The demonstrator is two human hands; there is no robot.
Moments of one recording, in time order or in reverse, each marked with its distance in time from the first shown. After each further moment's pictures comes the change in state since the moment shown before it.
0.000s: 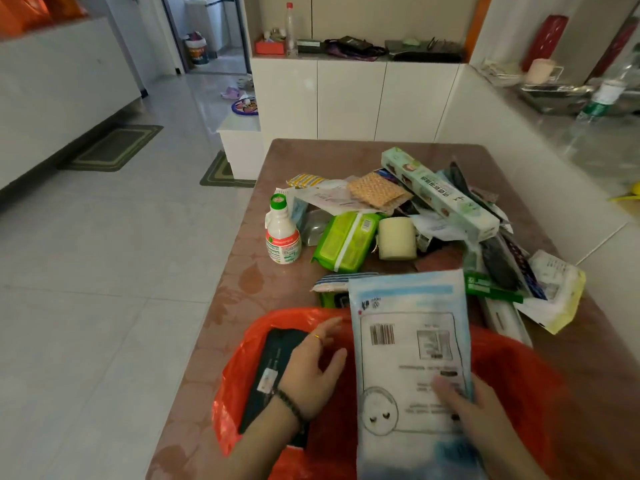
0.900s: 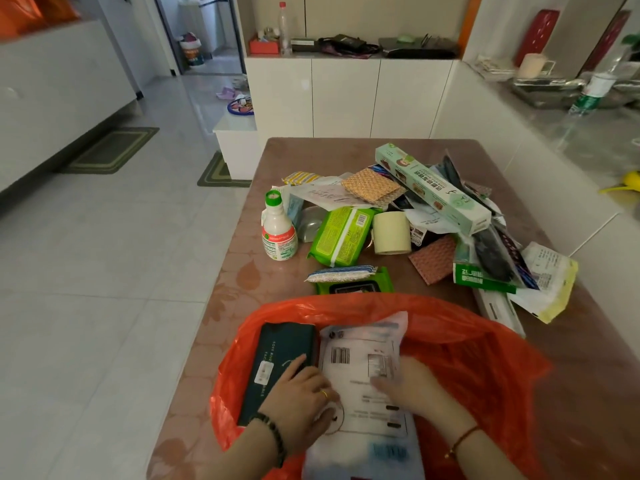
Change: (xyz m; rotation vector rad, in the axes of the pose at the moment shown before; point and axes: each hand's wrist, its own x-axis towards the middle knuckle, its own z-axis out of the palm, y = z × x) left_hand -0.033 -0.050 0.001 0.960 -0.237 0.363; right_hand 0.043 0.020 0.046 -0.759 -0.236 -0.103
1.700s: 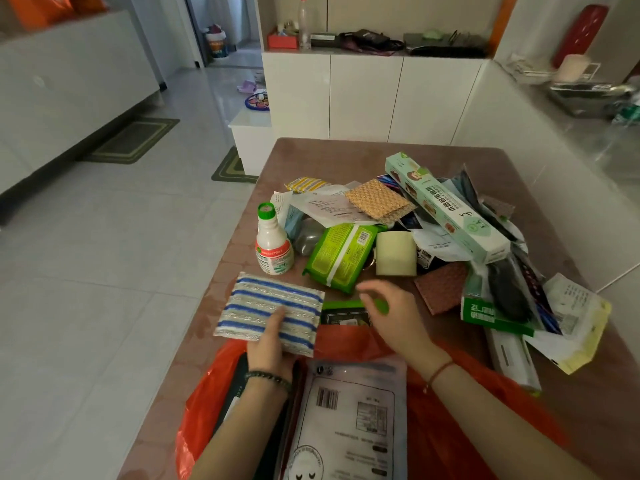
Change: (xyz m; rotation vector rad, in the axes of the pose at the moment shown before) left_hand 0.110 -0.017 -0.047 -1.976 0.946 -1.206; right_hand 0.108 -0.044 -0.066 0.043 0.339 -0.657
